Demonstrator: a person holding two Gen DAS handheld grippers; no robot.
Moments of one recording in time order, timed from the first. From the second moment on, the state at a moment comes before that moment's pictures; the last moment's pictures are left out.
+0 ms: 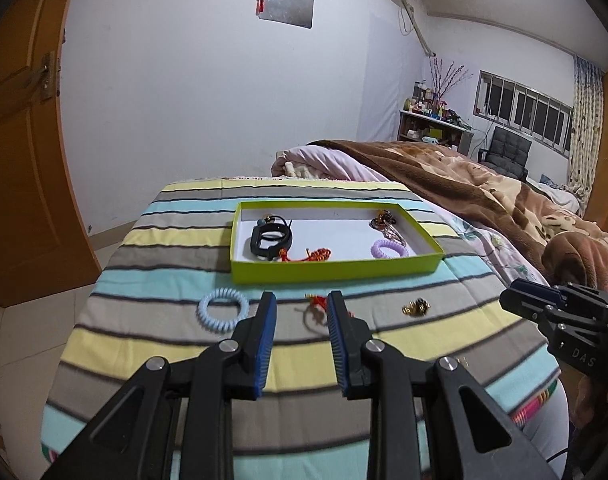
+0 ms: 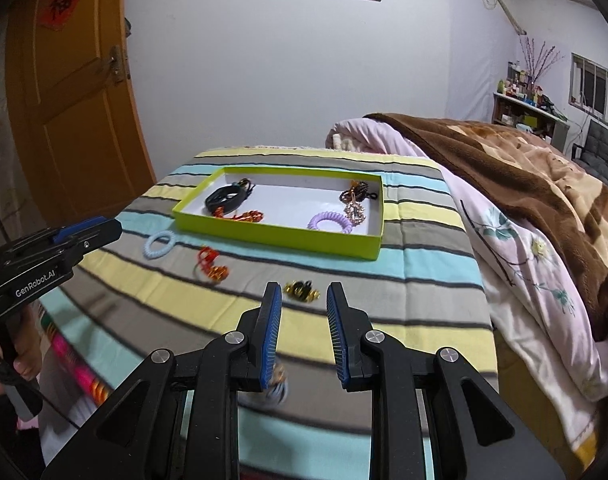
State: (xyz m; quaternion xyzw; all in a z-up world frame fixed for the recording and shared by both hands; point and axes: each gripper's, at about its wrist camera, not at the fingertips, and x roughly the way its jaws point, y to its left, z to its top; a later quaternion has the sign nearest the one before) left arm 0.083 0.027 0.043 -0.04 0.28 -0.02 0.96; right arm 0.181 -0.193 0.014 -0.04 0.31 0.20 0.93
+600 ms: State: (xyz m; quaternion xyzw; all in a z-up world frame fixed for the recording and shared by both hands) left arm 0.034 0.028 0.035 -0.04 0.28 -0.01 0.96; right arm 0.129 -0.200 0.009 -0.04 0.29 0.22 0.93
